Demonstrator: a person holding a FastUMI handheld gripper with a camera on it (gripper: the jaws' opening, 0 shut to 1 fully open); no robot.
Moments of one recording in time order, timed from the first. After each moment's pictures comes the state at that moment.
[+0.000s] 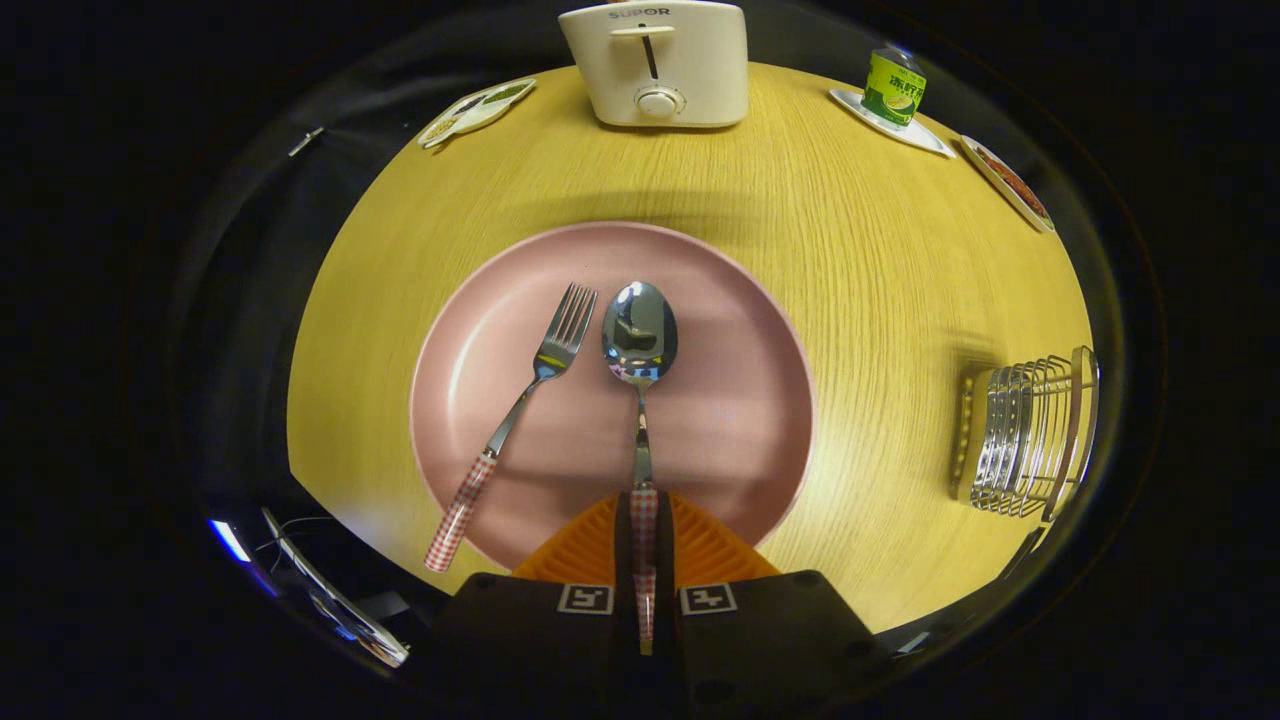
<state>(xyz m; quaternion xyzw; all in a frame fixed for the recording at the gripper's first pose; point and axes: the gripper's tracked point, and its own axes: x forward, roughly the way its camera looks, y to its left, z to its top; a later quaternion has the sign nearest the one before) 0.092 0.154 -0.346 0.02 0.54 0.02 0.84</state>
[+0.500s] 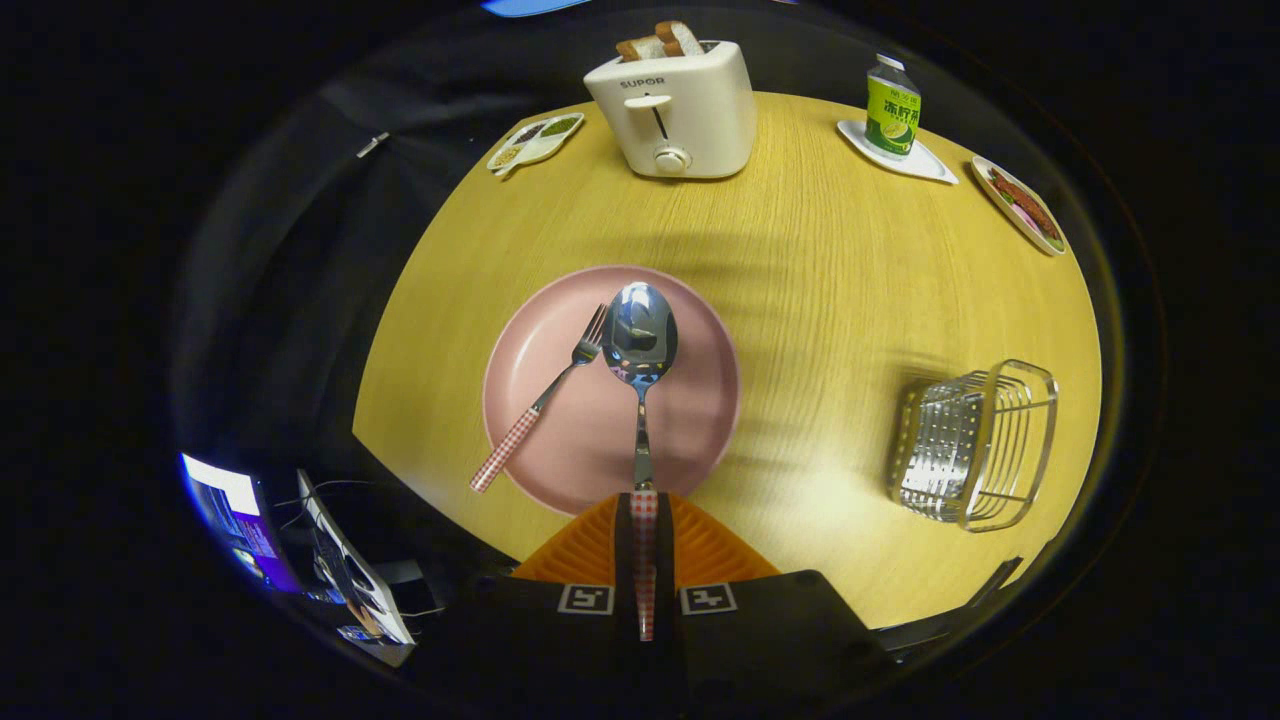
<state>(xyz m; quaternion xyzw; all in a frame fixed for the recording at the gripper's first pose) 0.051 0.111 -0.266 0.02 0.51 0.12 0.85</state>
